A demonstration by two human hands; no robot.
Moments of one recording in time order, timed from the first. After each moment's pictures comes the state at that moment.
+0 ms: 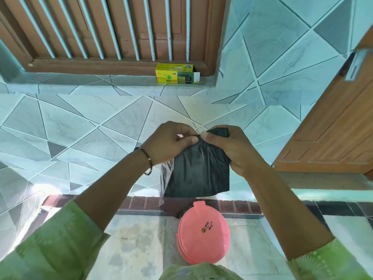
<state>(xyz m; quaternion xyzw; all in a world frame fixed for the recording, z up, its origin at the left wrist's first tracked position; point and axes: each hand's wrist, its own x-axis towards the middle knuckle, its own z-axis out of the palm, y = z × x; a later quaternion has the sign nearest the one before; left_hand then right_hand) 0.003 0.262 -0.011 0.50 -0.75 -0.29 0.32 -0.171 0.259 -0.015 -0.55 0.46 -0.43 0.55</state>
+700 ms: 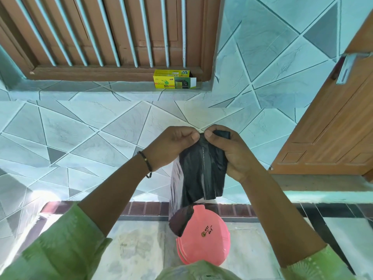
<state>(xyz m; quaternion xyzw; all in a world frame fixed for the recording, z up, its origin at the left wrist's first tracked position) -0.008 0.266 -0.014 0.41 -0.70 -0.44 0.38 -0.174 0.266 -0.019 -0.48 0.29 -0.49 0.67</state>
